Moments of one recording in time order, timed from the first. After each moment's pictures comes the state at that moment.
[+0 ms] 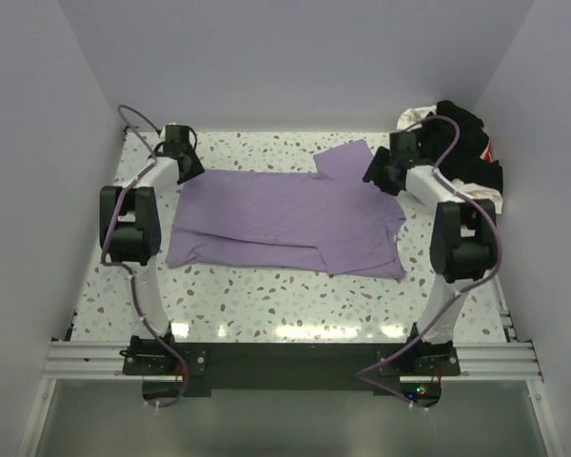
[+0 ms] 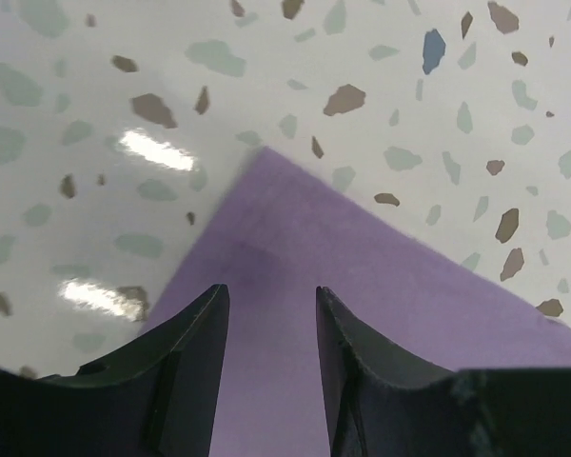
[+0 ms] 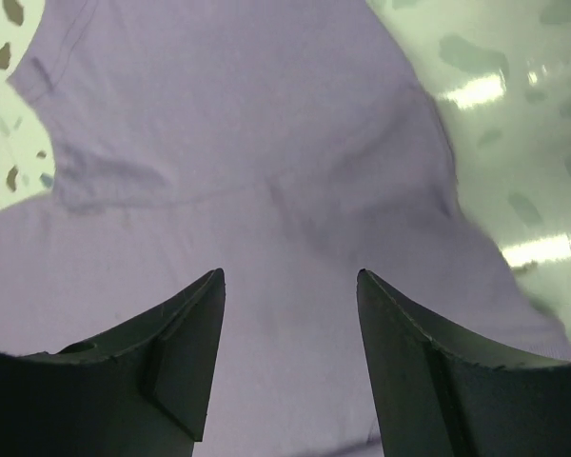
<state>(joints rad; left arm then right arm) -0.02 2.08 1.55 -0.30 -0.19 -0.51 0.09 1.88 1.38 -0.34 0.02 0.55</state>
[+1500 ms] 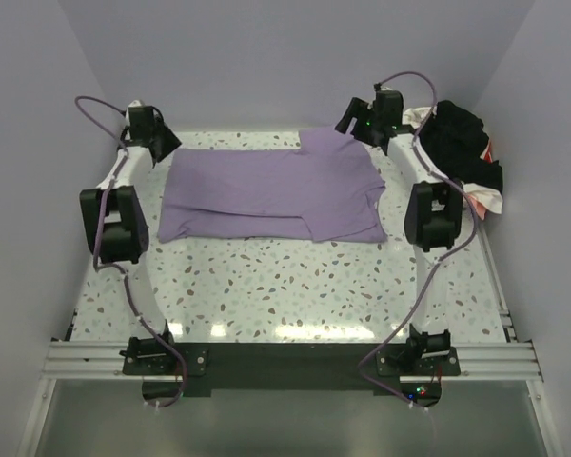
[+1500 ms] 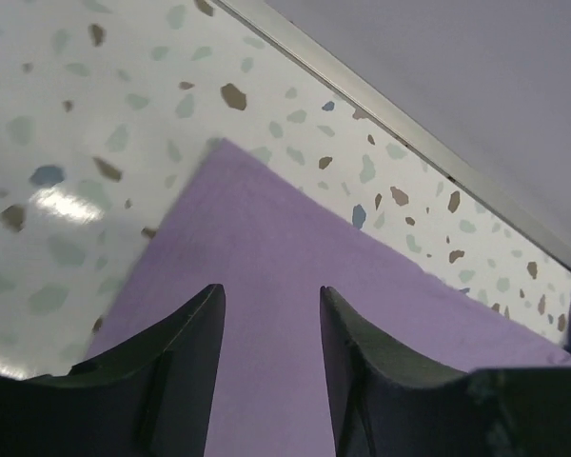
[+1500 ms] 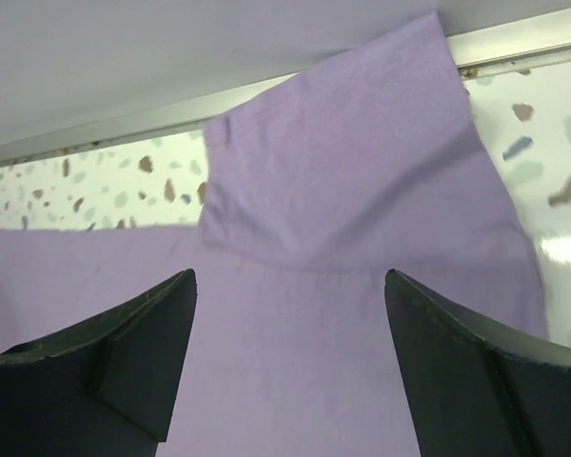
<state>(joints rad) 0.12 2.21 1.80 -0.23 0.03 -0.56 0.13 2.44 2.19 -0.30 -0.18 0.48</state>
